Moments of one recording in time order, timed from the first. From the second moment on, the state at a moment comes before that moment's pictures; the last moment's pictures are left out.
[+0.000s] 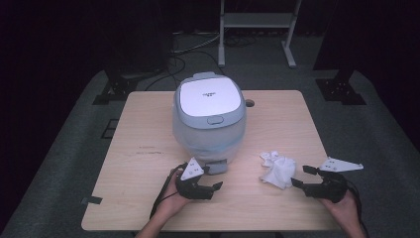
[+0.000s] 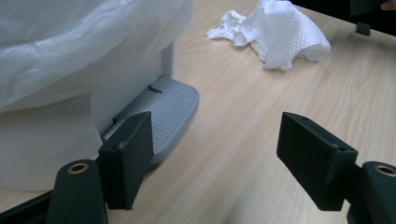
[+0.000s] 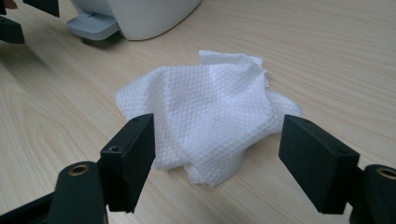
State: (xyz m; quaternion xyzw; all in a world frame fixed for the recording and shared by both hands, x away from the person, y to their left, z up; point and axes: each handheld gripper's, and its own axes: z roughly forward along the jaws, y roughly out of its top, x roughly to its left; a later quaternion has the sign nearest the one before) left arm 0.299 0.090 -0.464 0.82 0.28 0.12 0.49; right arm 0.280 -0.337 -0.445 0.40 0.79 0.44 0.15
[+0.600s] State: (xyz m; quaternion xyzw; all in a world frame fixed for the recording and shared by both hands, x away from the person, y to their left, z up) left arm 0.316 0.084 -0.467 0.82 0.29 0.14 0.48; right arm 0.280 -0.339 -0.444 0.40 0.79 0.44 0.16
